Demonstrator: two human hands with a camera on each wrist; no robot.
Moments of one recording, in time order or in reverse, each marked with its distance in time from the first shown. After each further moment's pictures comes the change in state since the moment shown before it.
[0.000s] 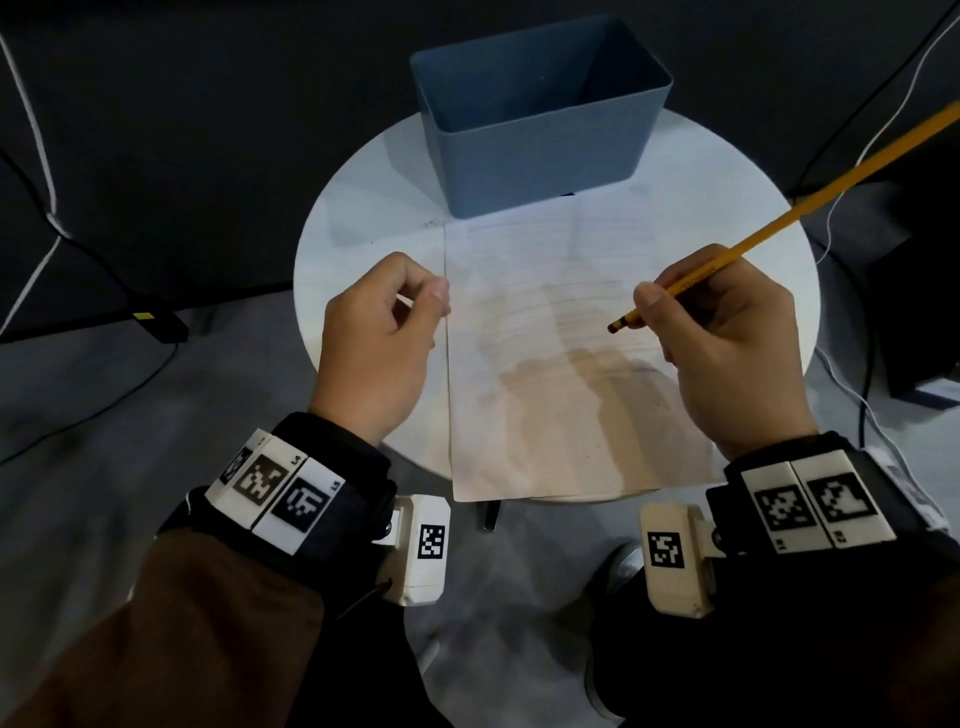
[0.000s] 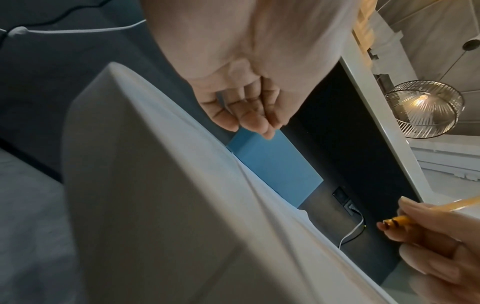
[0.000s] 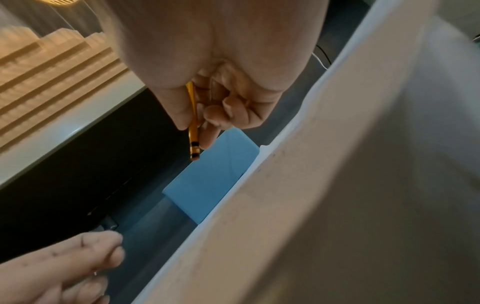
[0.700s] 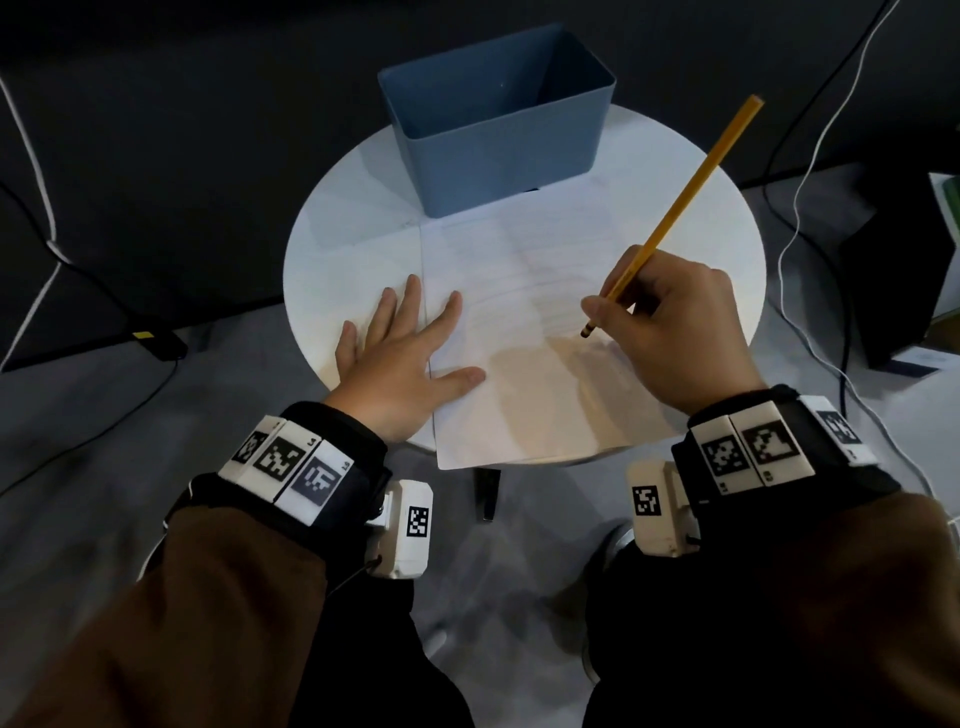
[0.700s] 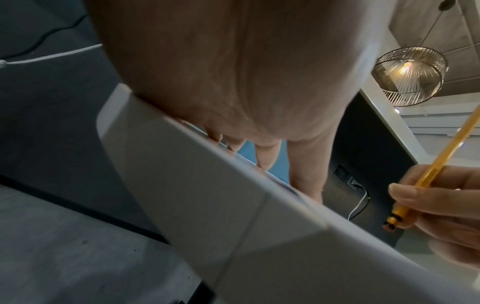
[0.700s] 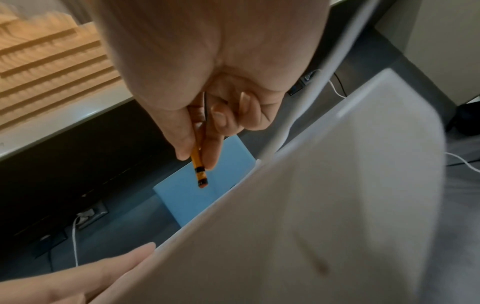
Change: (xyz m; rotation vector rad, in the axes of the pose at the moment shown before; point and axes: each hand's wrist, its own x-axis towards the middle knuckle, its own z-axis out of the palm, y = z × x) left_hand -0.019 -0.005 0.007 0.644 -0.638 -0.105; right_hand -0.007 0.000 -0.011 -0.333 -0.073 -0.041
